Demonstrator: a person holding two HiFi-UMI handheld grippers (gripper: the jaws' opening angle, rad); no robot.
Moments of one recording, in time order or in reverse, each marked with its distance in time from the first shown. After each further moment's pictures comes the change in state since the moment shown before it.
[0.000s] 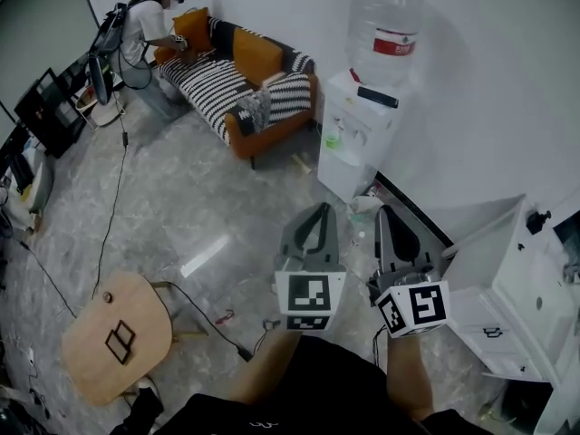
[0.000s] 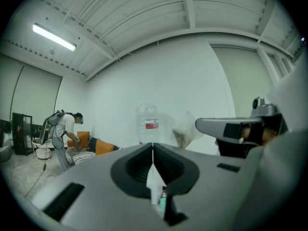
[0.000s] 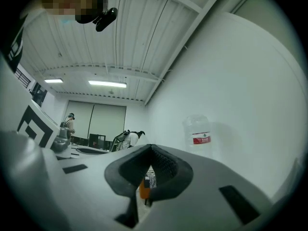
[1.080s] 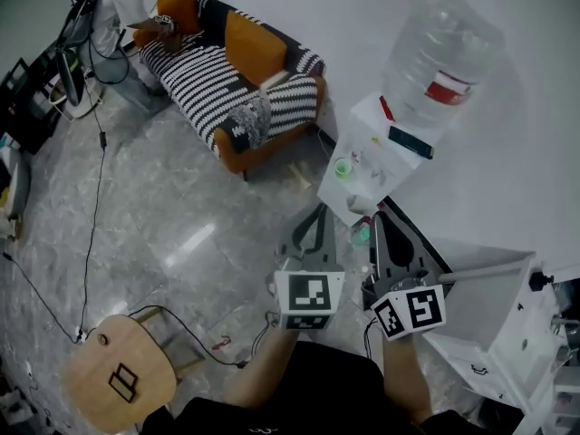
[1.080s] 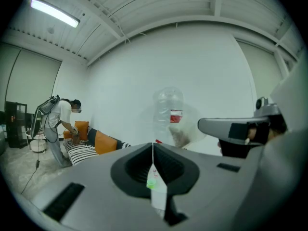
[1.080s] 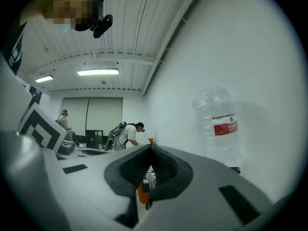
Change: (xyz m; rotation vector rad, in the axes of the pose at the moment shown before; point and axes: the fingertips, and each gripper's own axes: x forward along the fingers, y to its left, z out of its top) left arm 0.252 0.196 -0.024 -0.080 0.109 -0.014; right arm 0.310 -0.041 -0.064 0.054 0.122 0.017
